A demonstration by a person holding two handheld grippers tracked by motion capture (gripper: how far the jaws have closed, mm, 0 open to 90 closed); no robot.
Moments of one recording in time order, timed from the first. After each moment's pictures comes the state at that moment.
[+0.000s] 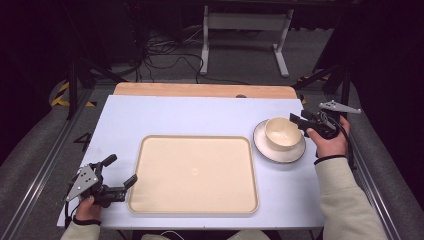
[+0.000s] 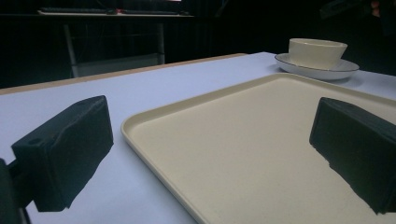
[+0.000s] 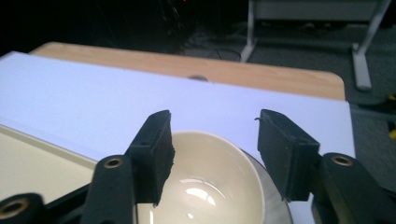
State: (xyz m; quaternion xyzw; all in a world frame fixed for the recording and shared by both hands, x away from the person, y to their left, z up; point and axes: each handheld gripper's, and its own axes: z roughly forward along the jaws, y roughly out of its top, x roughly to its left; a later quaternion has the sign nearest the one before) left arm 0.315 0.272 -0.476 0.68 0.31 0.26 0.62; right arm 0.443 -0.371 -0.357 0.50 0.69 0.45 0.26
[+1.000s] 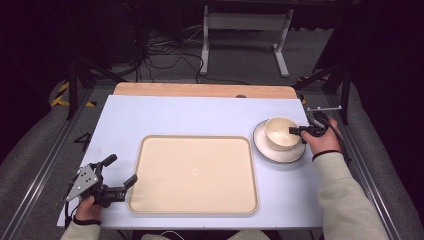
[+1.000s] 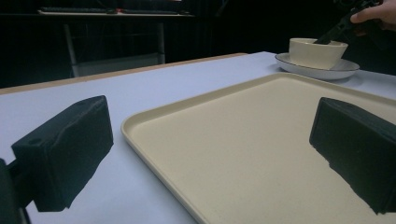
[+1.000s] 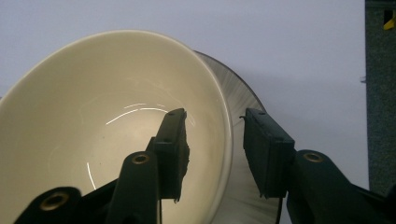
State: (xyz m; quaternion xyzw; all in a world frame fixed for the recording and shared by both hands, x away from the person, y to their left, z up) left arm 0.315 0.272 -0.476 0.68 0.31 0.25 0.61; right arm 0.475 -0.377 -0.398 0.61 0.72 0.31 0.16
